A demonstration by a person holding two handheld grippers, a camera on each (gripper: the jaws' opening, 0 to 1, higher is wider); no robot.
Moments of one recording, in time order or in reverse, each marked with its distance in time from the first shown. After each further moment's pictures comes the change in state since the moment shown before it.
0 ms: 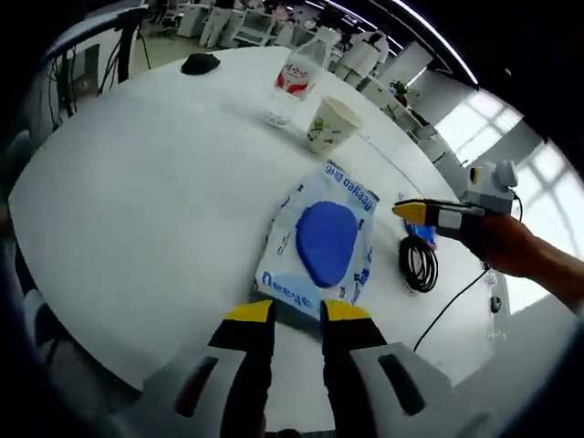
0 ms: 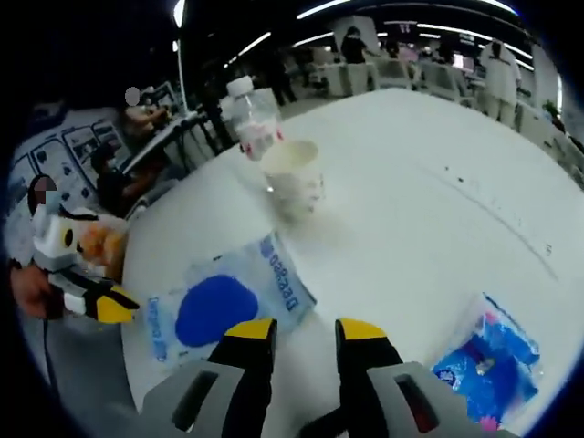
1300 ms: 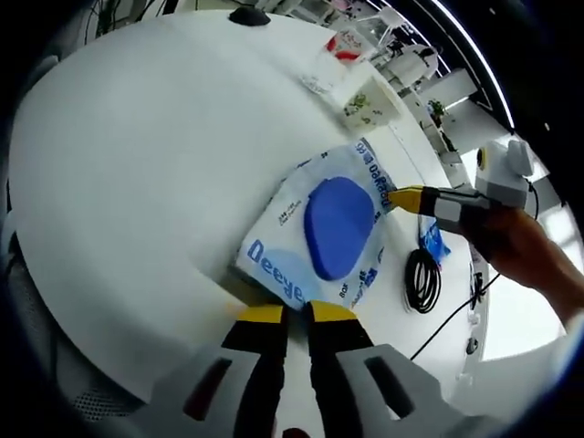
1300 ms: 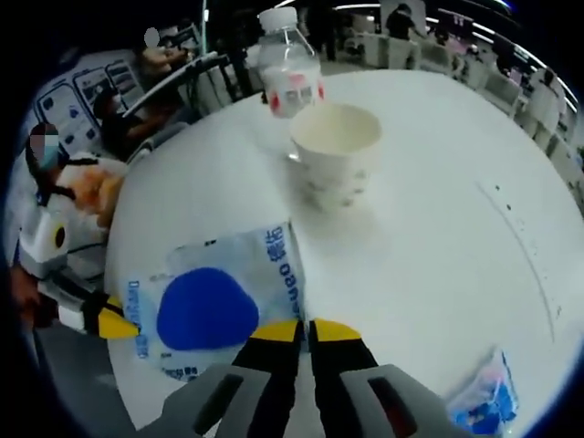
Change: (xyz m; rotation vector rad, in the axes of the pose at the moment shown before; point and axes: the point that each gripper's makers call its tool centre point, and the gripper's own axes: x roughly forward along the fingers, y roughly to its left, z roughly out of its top) left arm 0.029 -0.009 -0.022 -0.238 0.056 0.015; right arm 0.048 0.005 -0.001 -0.159 0.189 0.006
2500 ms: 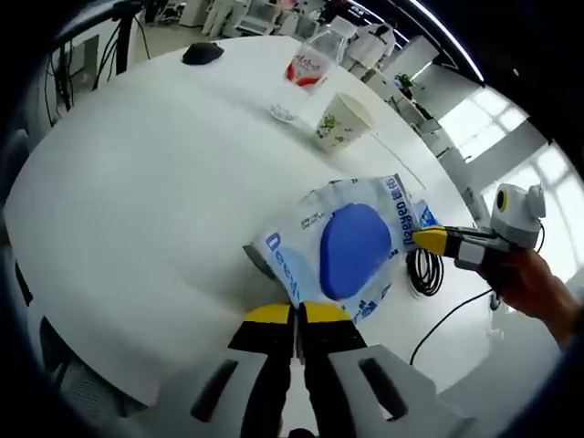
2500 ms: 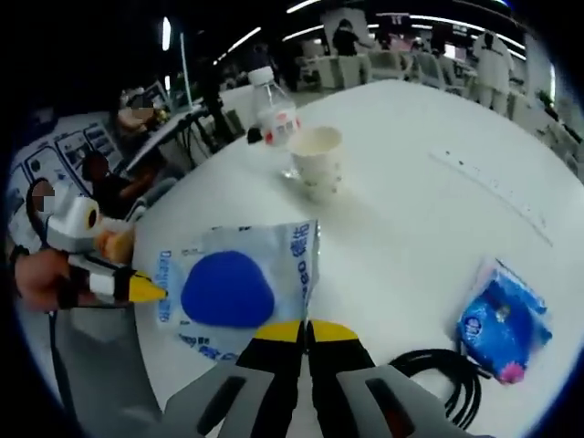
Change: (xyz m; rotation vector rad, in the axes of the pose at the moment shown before) left arm -0.027 0.008 0.041 0.280 -0.008 -0.011; right arm -0.062 0.046 -0.044 0.284 -0.206 -0.047
